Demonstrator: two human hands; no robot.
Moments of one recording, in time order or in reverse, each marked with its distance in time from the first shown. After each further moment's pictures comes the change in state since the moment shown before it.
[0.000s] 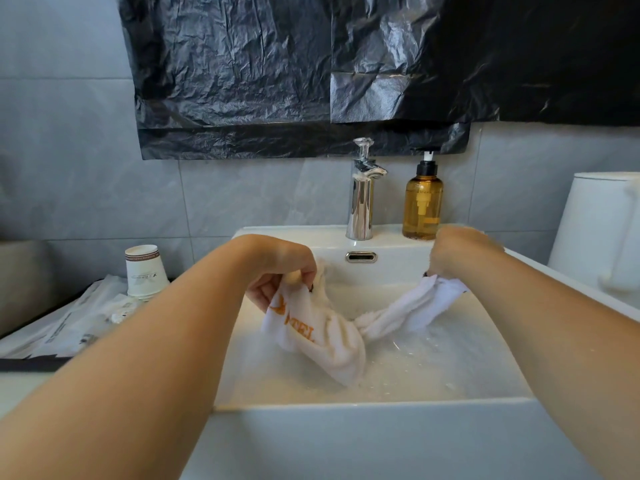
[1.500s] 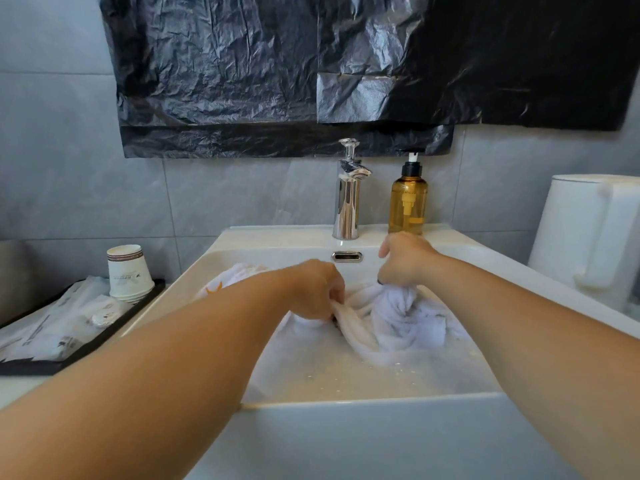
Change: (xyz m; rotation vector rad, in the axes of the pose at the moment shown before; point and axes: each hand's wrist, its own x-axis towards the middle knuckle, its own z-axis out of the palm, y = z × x) left_hand 0.033 0.017 0.052 0.752 0.201 0.669; right_hand -0.011 -0.017 0.020 0.258 0.029 -0.319
